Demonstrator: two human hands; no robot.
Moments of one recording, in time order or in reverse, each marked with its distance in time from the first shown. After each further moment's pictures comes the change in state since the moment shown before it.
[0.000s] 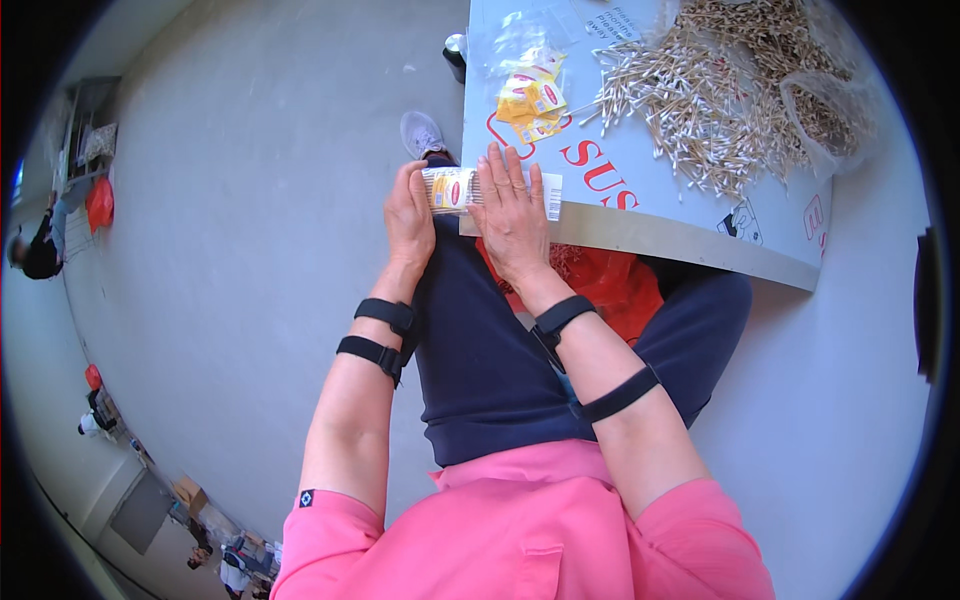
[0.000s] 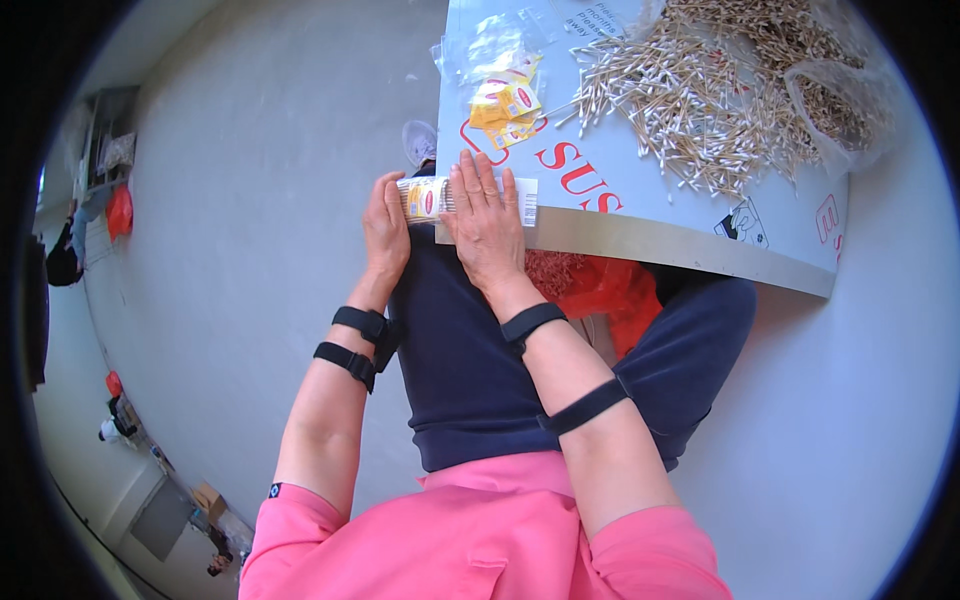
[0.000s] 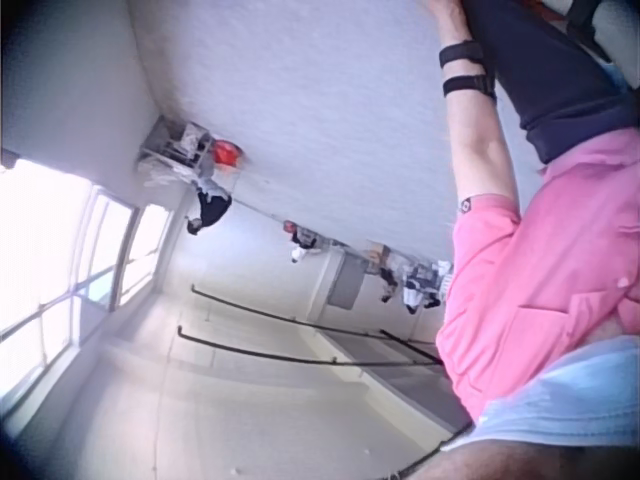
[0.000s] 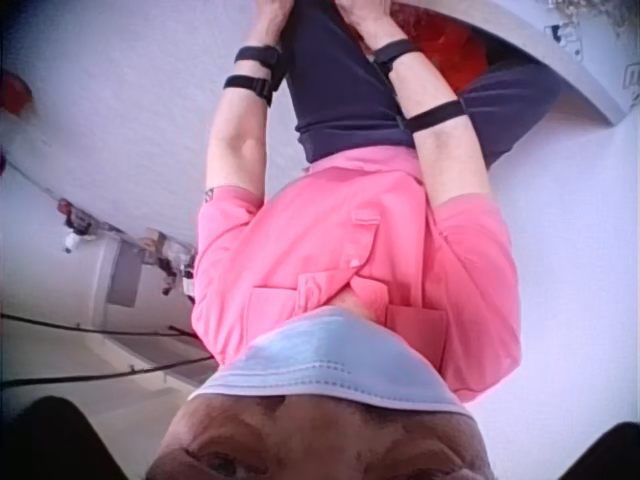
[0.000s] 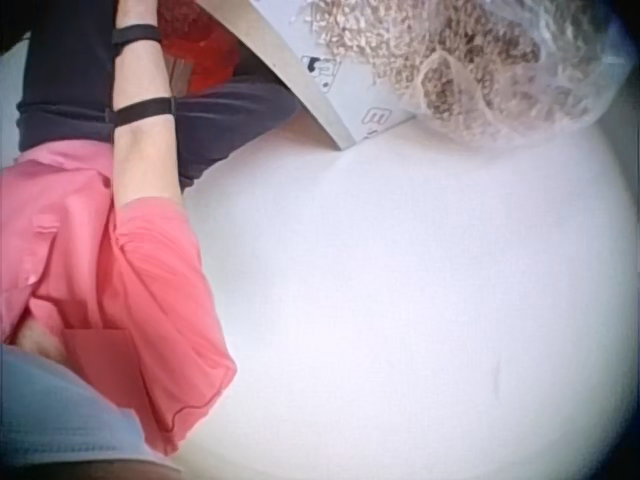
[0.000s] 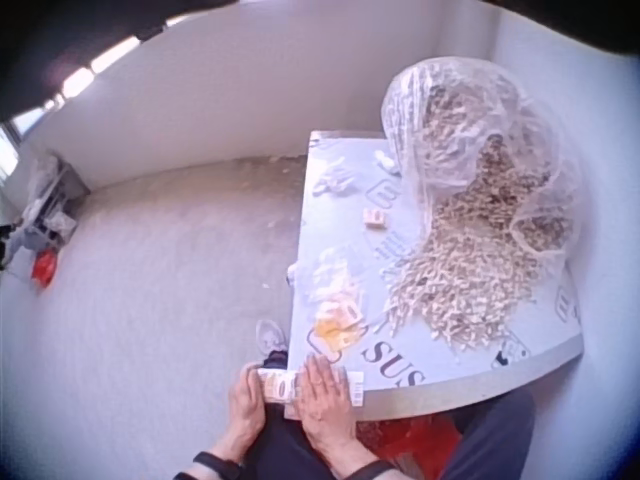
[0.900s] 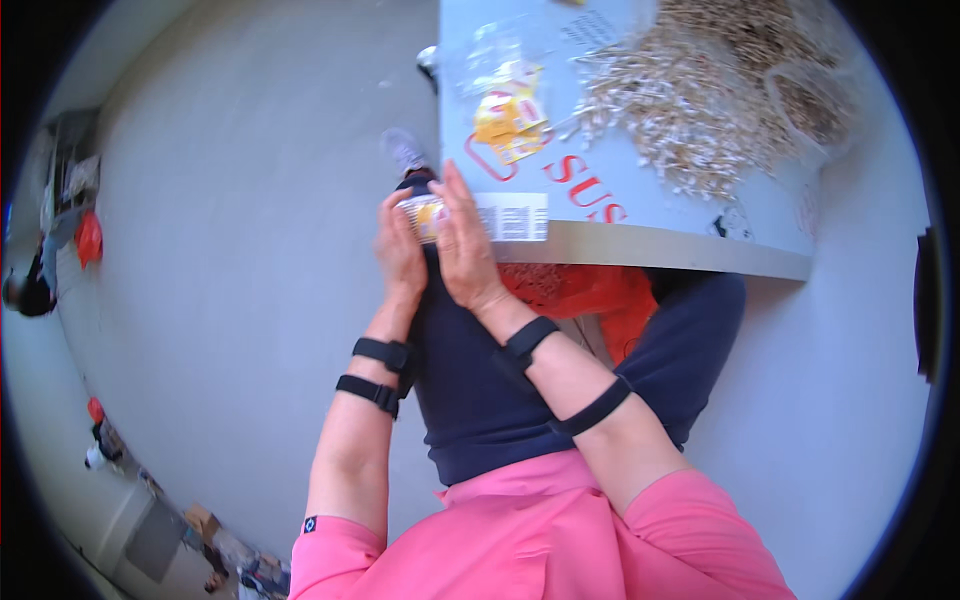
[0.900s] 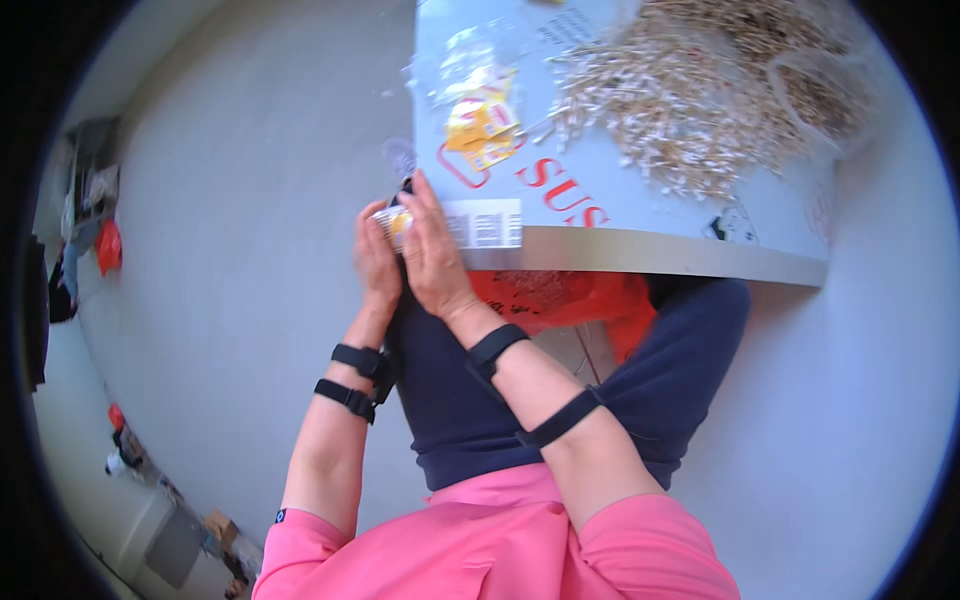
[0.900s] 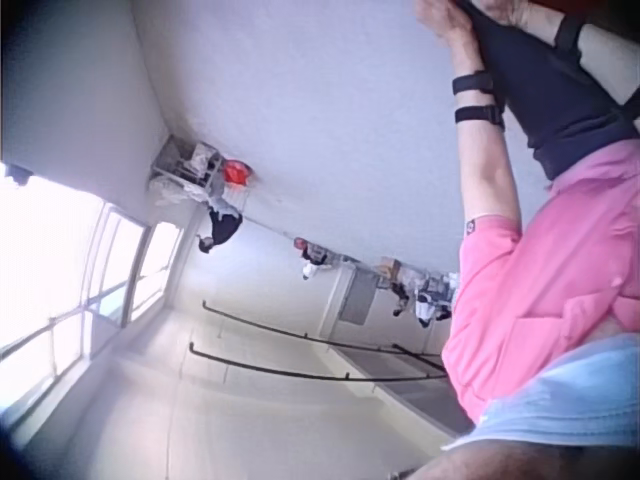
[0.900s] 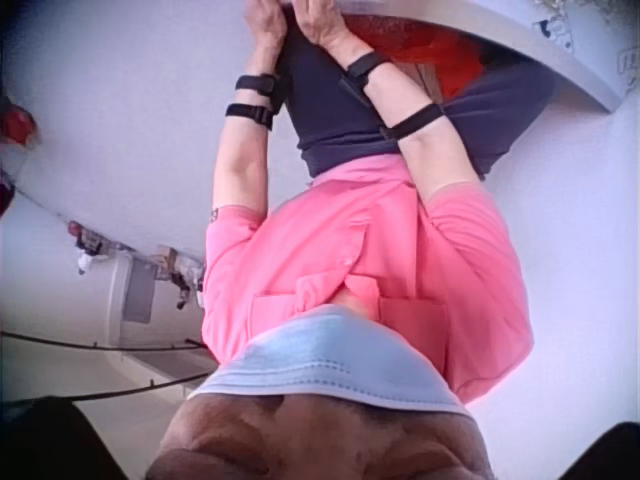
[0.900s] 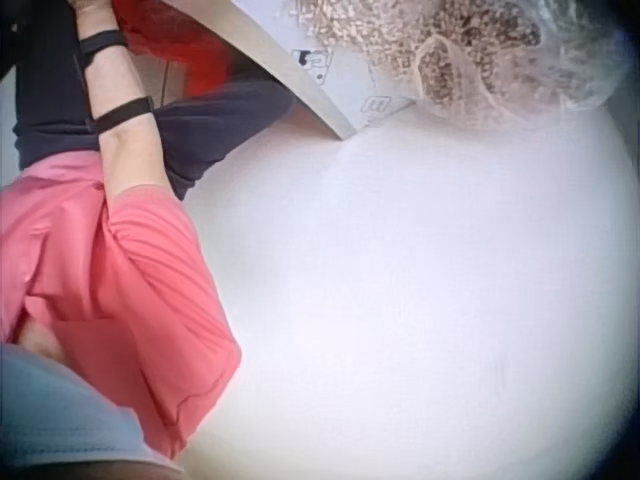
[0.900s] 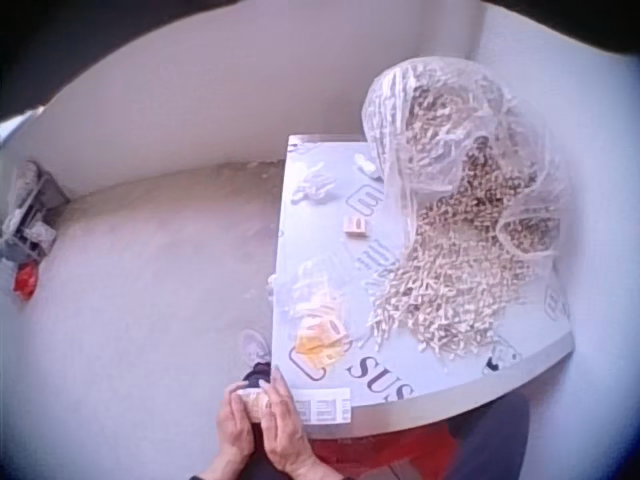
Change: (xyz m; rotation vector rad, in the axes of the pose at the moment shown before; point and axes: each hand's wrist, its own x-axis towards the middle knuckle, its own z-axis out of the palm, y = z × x) left_hand -0.008 0.000 0.009 -0.188 -0.029 -0.009; right_hand 0.018 -0.030 0.002 0.976 0.258 0.091
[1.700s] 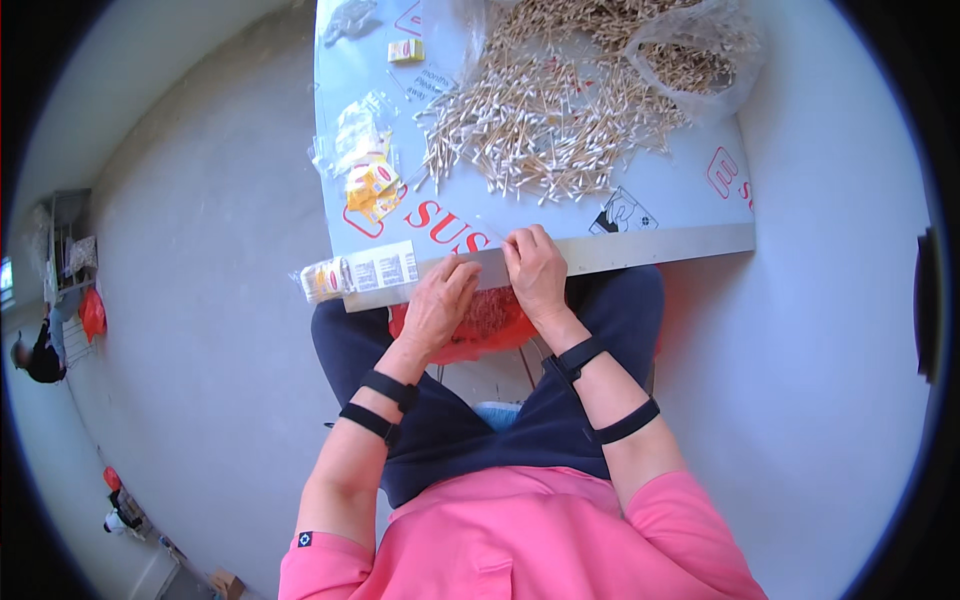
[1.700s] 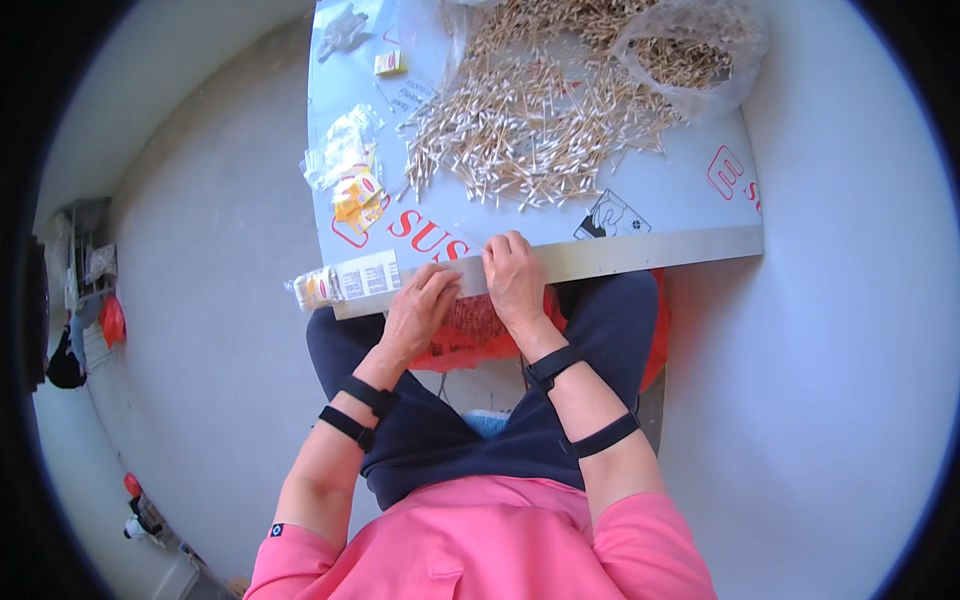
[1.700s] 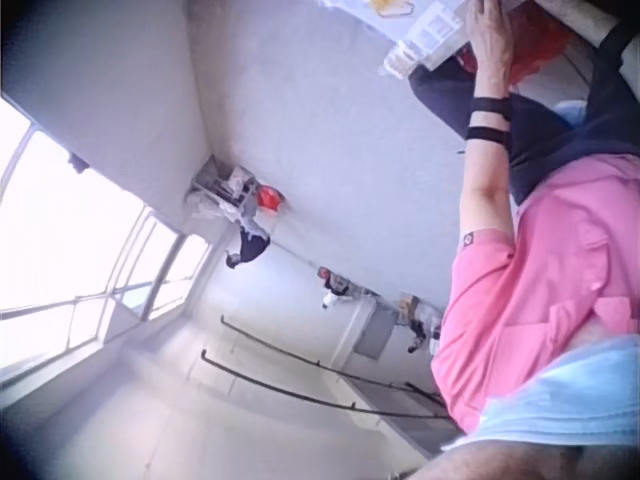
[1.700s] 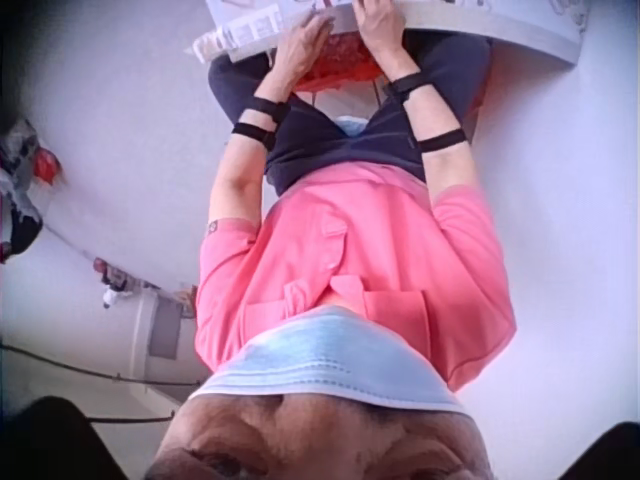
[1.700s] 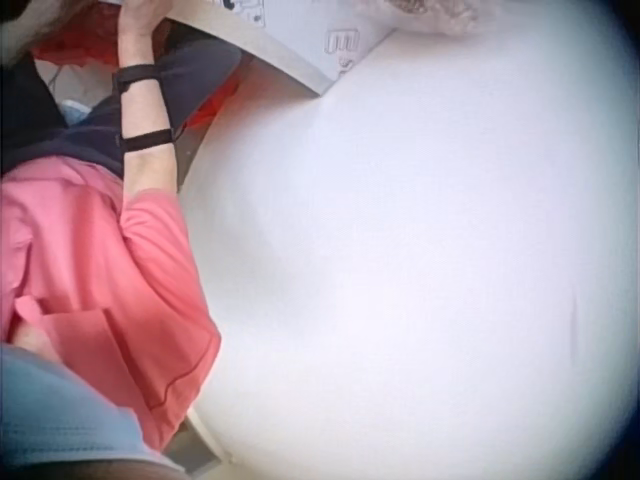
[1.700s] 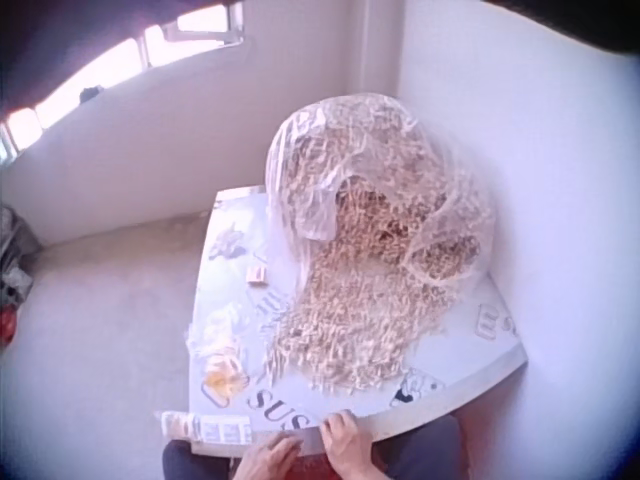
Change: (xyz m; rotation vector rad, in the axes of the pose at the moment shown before) left_hand -0.064 0.109 0.120 0.297 -0.574 0.512; right_hand -0.030 0.031 -0.225 -0.689 0.190 0.141
